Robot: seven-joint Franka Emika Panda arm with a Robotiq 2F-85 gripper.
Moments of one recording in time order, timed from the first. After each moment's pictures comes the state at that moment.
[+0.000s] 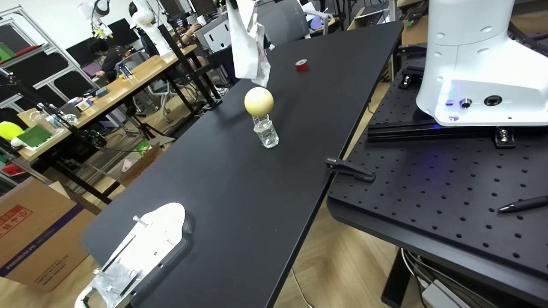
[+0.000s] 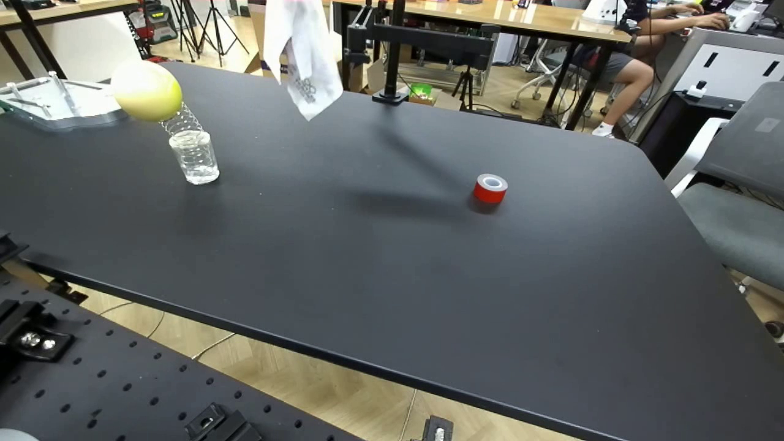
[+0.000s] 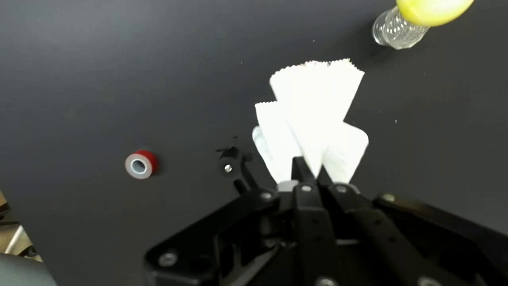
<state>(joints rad) 0.04 -0.20 0.07 -2.18 -0.08 1.97 0.31</state>
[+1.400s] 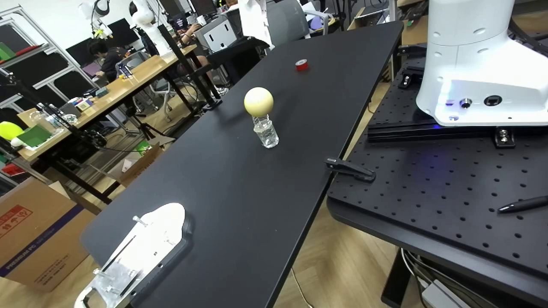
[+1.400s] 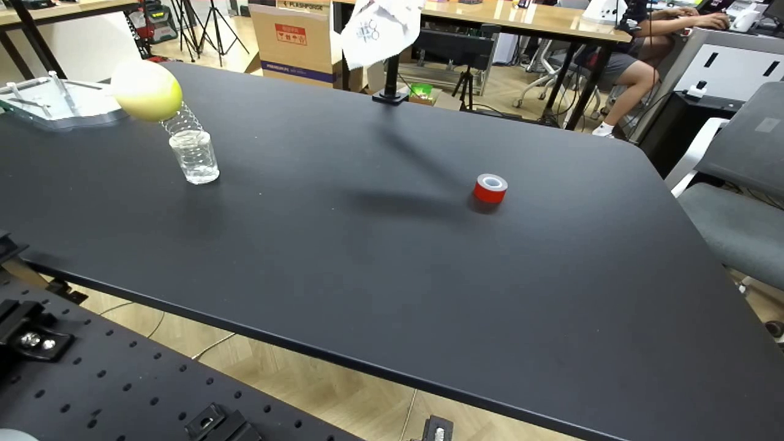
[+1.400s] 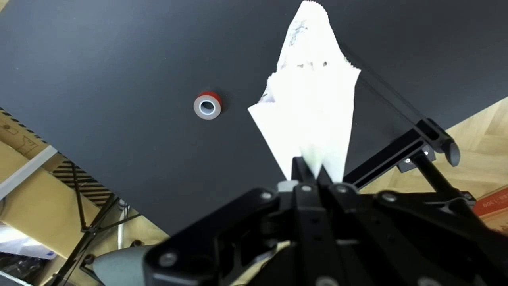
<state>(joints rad) -0.11 -0.16 -0.02 -2.03 -0.10 2.05 0.49</state>
